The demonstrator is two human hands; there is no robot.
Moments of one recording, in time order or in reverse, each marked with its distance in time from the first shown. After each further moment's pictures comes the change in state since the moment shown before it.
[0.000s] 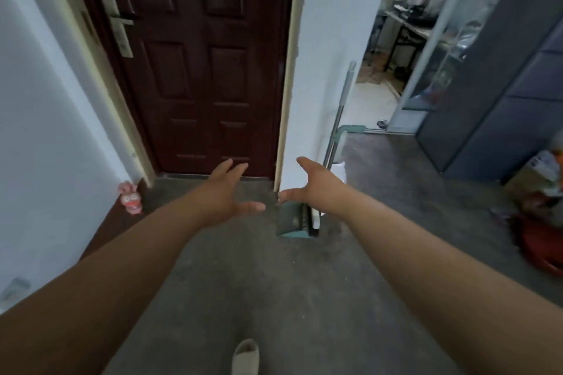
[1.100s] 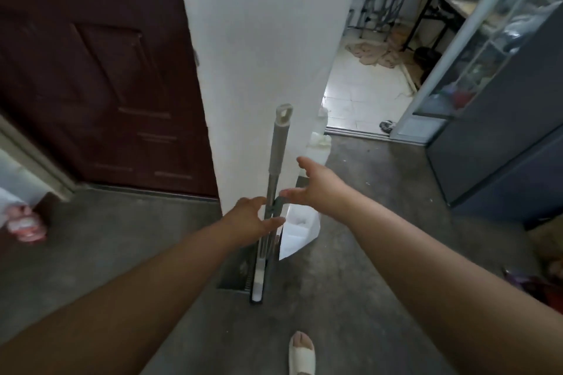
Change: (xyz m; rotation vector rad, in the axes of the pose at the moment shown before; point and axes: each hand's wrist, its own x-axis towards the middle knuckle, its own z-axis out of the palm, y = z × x) left_hand 0.565 0.212 0.114 -0.205 -0.185 -0.219; right_hand 0.460 0.268 -0.267 -0.010 -0.111 0.092
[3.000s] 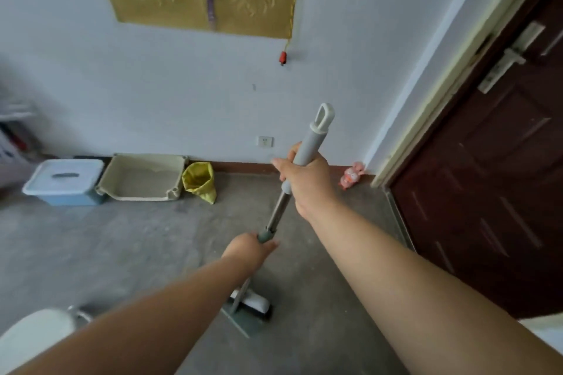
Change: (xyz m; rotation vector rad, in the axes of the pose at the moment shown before) left_hand -0.410 -0.299 0.075 -0.947 0.955 -1.053; right_hand -0.292 -0.320 0.374 0.538 -0.963 -0.625
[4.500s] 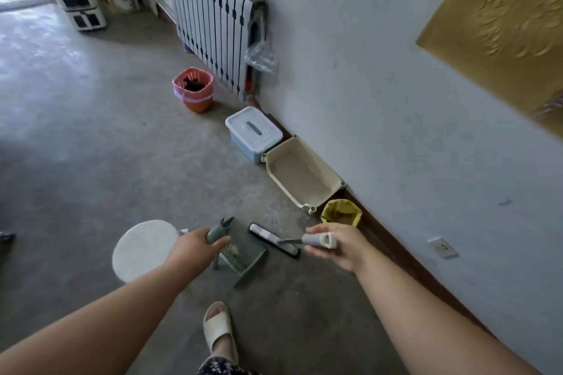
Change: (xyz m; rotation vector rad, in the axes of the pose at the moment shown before) left_hand 0.108 -0.303 -0.286 -0.410 0.607 -0.572; right_hand 0.213 0.177 0.393 -0.457 -0.816 0.868
